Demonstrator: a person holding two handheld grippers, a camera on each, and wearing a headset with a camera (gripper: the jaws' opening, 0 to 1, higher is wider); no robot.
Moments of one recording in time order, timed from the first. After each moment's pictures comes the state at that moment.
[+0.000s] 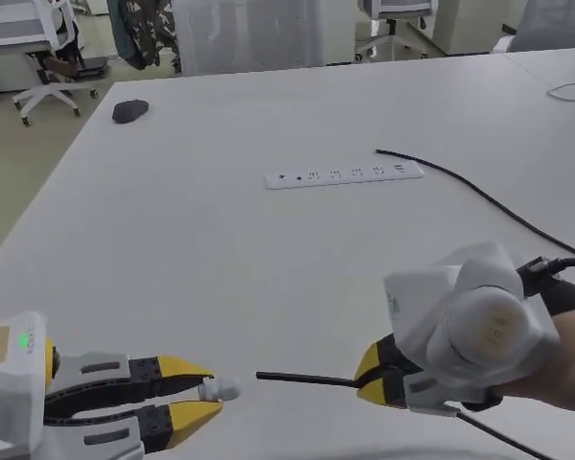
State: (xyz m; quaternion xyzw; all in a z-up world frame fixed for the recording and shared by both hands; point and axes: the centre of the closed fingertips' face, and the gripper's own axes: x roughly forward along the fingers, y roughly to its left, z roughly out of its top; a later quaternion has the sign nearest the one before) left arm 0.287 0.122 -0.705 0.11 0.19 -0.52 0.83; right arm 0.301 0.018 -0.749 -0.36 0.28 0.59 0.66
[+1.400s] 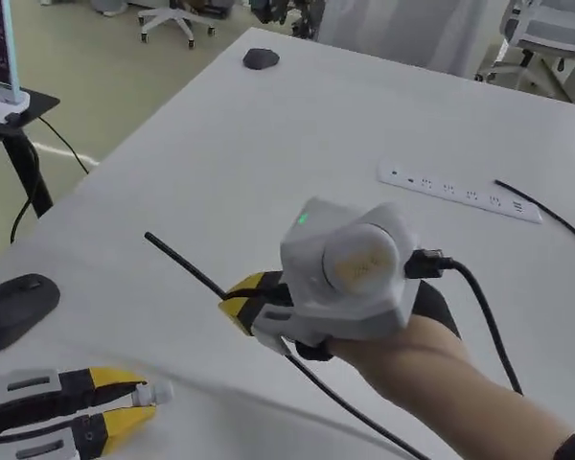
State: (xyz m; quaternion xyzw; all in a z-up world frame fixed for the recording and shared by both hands) left arm 0.236 0.254 -0.765 0.01 0.20 -0.33 0.92; right arm 0.313 0.245 -0.727 -0.21 0.21 0.63 0.72
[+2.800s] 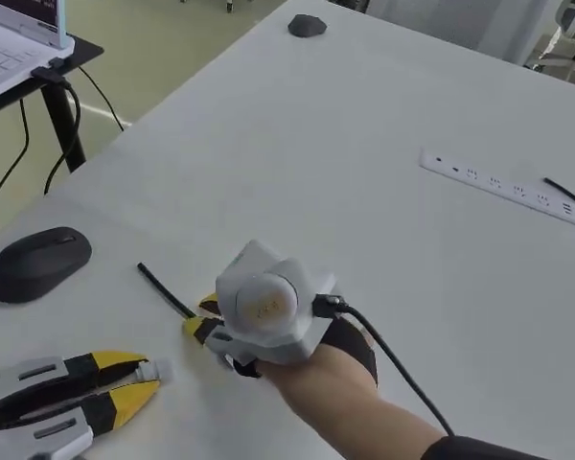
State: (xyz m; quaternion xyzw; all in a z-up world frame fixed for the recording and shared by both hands) left arm 0.235 0.283 -0.807 -0.05 0.17 -0.25 0.95; right arm 0.306 0.294 -0.824 -0.24 0.24 0.62 0.71
